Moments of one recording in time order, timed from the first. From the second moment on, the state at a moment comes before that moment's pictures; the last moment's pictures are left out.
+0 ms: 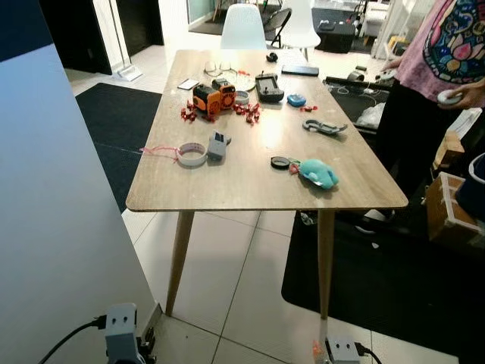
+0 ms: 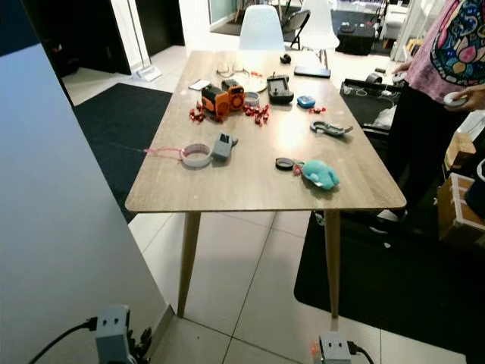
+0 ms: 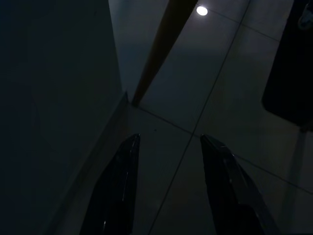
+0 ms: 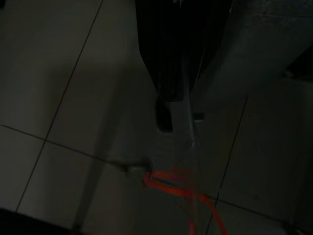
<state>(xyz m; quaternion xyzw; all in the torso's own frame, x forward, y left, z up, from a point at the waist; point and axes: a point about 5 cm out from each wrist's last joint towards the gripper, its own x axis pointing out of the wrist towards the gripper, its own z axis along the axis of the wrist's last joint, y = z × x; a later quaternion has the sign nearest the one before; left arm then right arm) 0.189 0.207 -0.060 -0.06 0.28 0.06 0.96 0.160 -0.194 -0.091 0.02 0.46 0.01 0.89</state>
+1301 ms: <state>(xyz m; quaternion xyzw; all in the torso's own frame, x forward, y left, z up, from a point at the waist) 0.186 0.194 -0.058 -0.08 0.26 0.02 0.96 0.157 -0.184 -0.093 0.03 0.46 0.02 0.89</state>
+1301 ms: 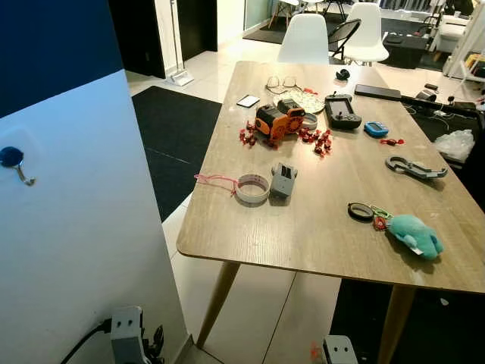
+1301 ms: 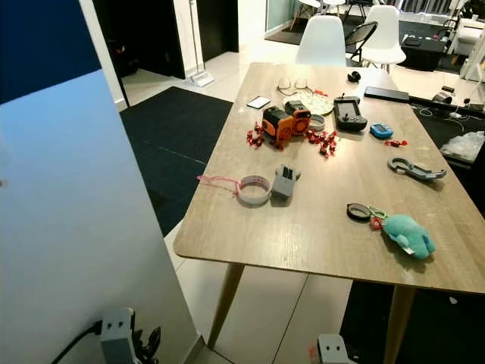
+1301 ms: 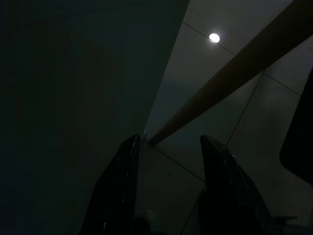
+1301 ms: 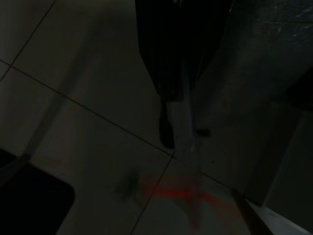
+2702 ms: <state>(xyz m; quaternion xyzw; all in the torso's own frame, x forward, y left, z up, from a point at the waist) 0.183 0.195 -0.064 -0.04 0.30 0.00 0.95 0.158 -0.187 -0.093 0.02 0.46 0.01 0.89</state>
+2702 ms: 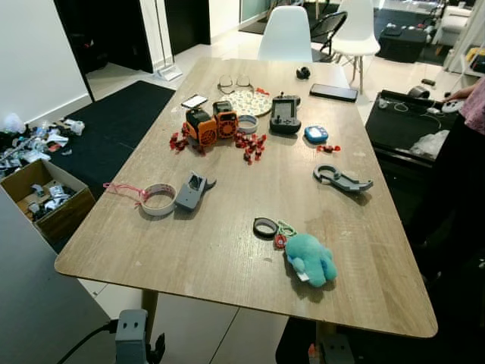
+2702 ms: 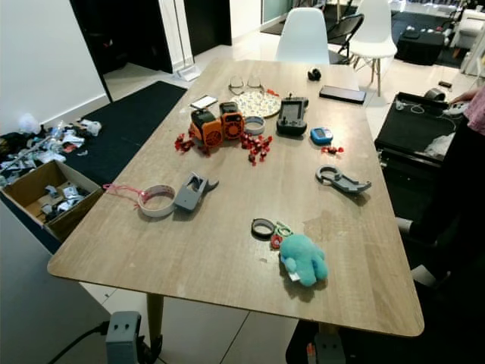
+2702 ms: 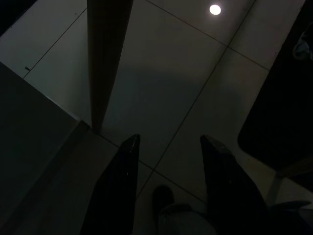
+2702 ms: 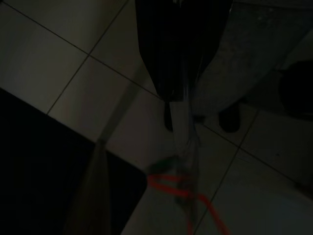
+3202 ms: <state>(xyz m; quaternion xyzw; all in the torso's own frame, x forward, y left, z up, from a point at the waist) 0.186 0.192 -0.065 -0.03 0.31 -0.01 0.95 0.144 -0.213 -0.094 0.02 0.47 0.00 0.88</state>
